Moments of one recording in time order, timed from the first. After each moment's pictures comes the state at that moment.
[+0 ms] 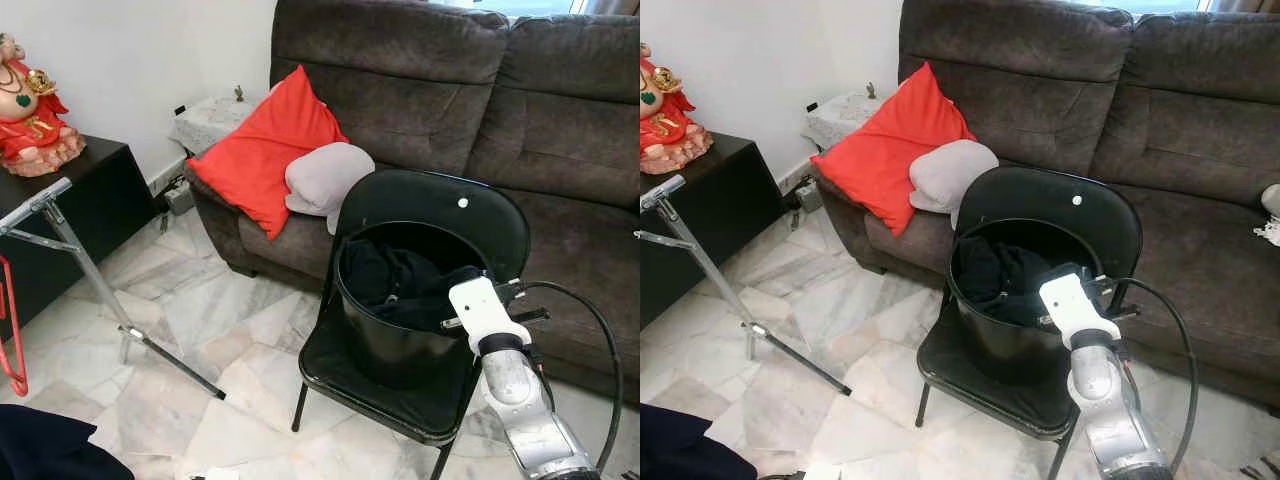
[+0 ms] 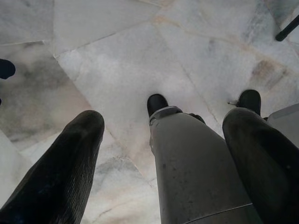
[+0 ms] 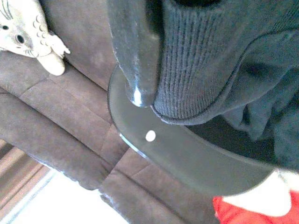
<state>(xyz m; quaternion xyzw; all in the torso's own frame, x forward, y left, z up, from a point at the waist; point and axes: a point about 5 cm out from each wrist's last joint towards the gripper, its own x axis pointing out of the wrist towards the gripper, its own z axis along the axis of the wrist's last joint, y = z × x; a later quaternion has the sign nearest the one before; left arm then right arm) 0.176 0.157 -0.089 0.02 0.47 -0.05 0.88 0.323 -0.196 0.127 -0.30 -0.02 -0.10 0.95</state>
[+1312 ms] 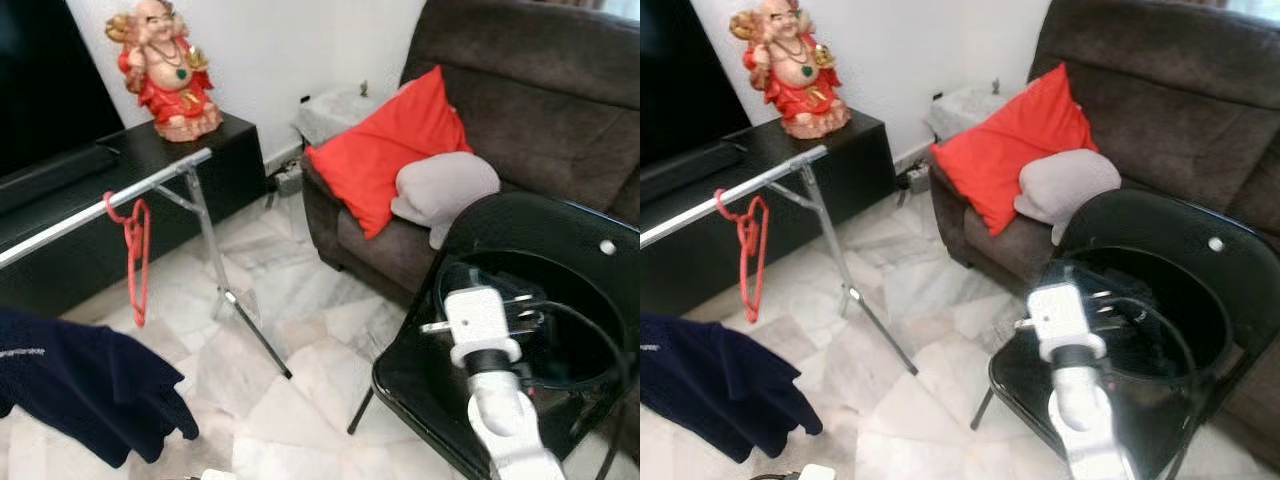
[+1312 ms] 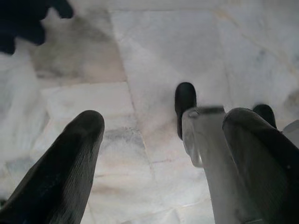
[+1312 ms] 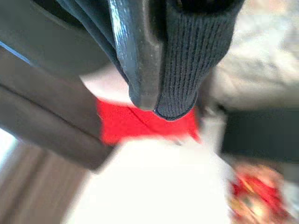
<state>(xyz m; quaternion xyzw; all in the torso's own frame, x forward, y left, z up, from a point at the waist) 0.177 0.165 -0.088 0.05 0.46 -0.06 0.88 0.288 -0.158 0.140 -0.24 -0.10 -0.01 0.97</state>
